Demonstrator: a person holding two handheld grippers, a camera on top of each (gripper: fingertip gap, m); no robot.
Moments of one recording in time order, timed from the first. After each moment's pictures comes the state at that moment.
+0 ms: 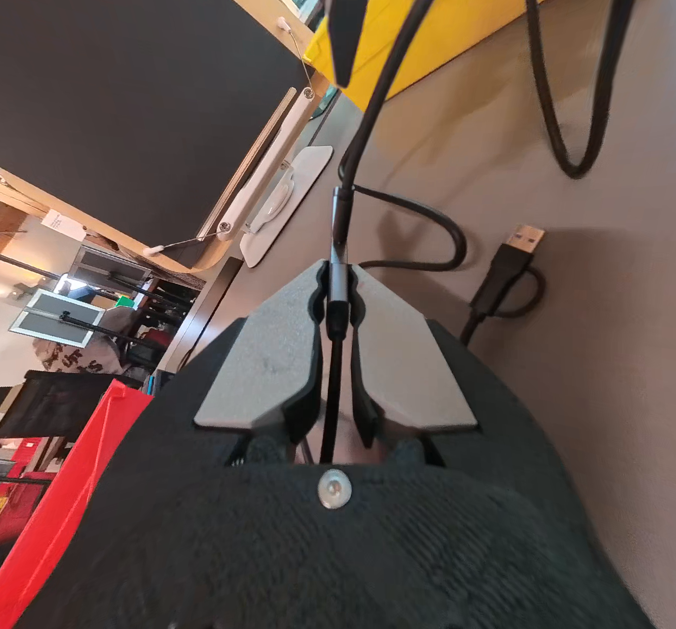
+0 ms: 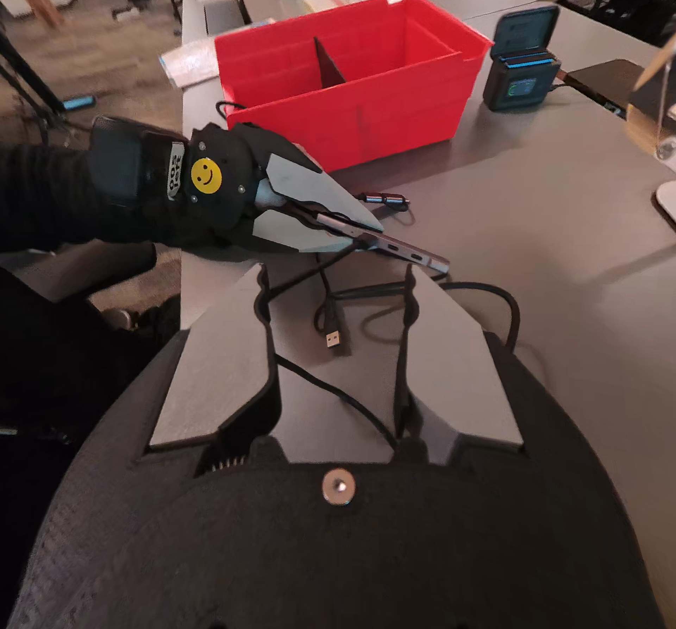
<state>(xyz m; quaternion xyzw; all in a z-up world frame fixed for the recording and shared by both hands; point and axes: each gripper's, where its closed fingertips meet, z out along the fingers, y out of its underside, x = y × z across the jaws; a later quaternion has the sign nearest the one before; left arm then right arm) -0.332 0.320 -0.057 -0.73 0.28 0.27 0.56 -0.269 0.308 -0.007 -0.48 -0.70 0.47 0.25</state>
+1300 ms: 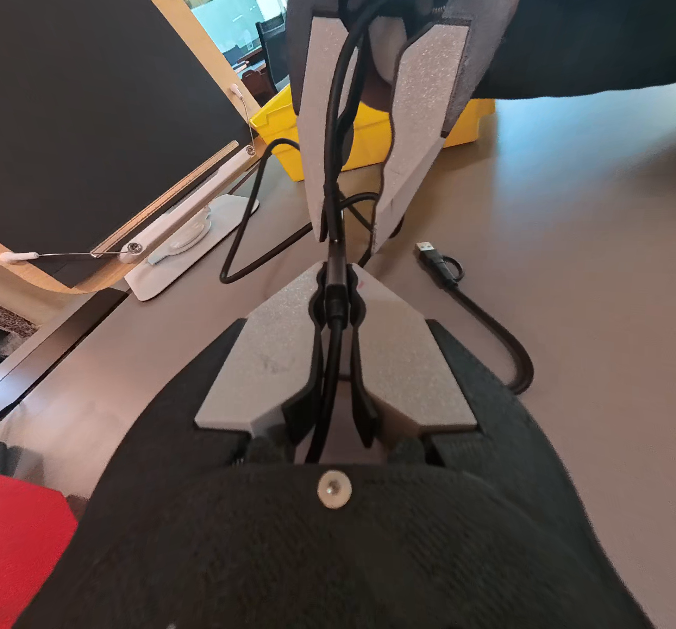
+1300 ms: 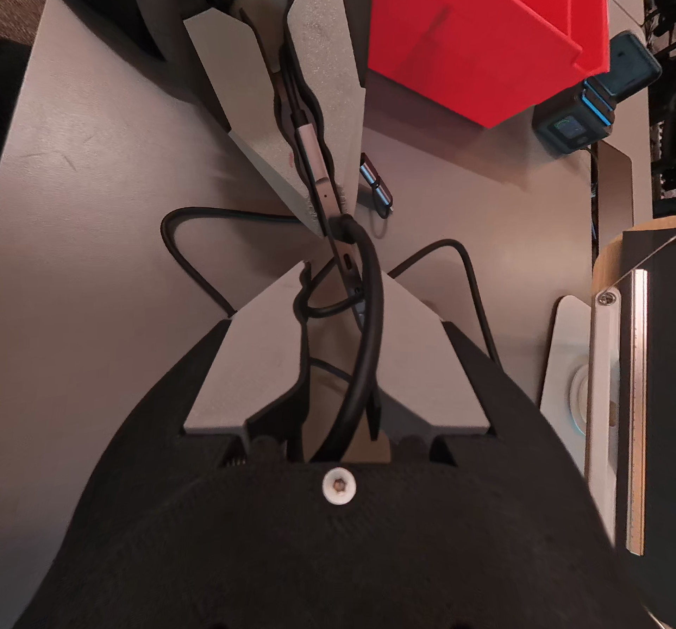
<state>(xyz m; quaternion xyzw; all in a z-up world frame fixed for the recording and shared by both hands) -0.305 0.307 -0.043 -0.73 0.26 0.04 0.63 -0.300 0.310 -0.049 -0.27 -0.89 0.23 0.29</state>
